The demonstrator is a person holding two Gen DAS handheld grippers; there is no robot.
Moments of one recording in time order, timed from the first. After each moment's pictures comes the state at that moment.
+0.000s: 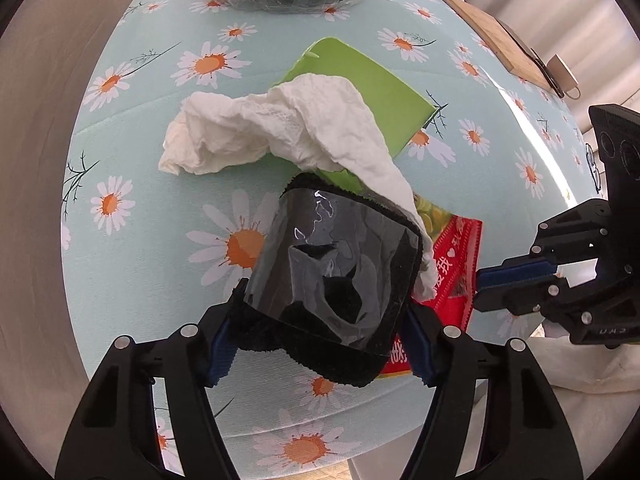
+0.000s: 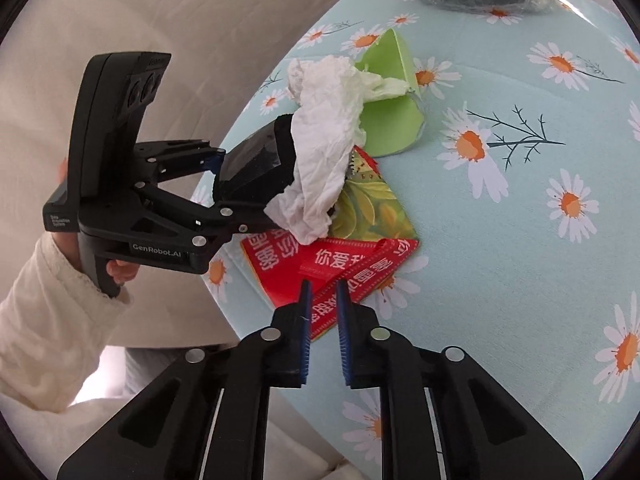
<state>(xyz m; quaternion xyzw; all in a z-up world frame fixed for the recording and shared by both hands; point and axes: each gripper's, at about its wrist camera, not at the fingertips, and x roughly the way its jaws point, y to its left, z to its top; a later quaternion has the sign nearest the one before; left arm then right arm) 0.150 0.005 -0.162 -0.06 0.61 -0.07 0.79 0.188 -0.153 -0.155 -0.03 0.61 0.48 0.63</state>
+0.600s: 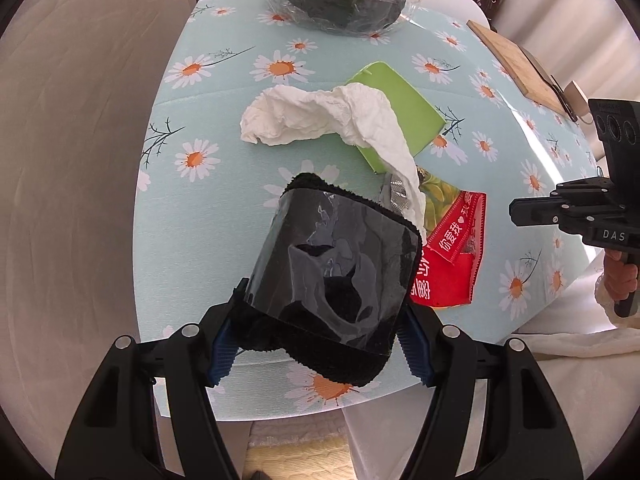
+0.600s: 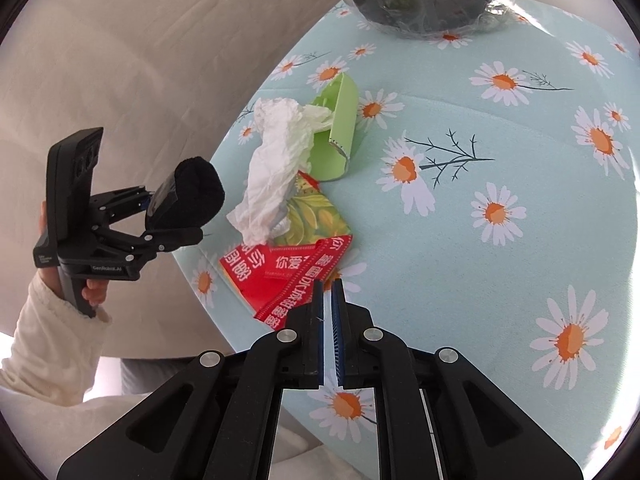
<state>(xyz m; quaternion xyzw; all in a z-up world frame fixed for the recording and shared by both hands) 0.108 0.023 -0.128 -0.07 0.59 0.00 0.81 0.210 -0.175 -0.141 -0.03 0.60 0.45 0.66</state>
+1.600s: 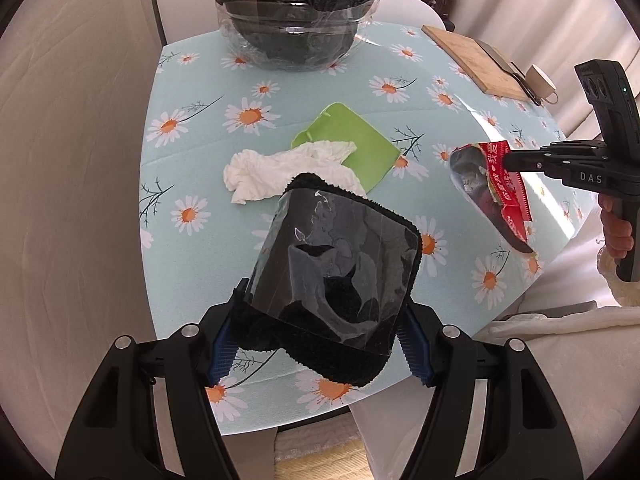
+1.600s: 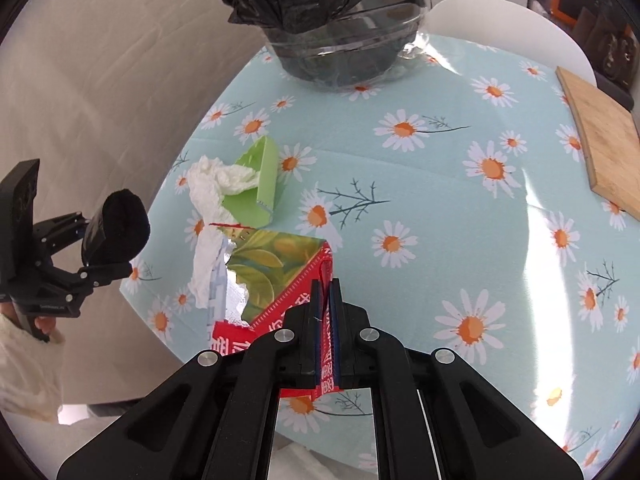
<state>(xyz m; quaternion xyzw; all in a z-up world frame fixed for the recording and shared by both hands) 0.121 0.016 -0.090 -0.02 0.56 -0.07 0.82 0.230 -0.198 -0.089 -0.05 0.57 0.32 0.75</state>
